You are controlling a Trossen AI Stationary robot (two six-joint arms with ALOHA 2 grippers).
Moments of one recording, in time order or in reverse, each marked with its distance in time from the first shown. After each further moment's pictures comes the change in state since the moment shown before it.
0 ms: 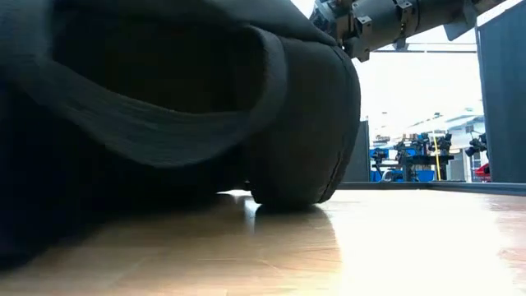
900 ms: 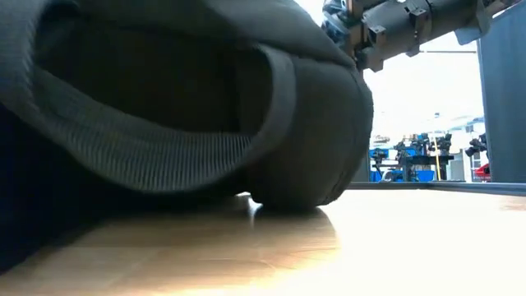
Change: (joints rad) left arm -0.034 -0.013 0.002 0.061 0.174 -0.104; right arm 0.004 -0.001 -0.030 -0.002 0.026 0.071
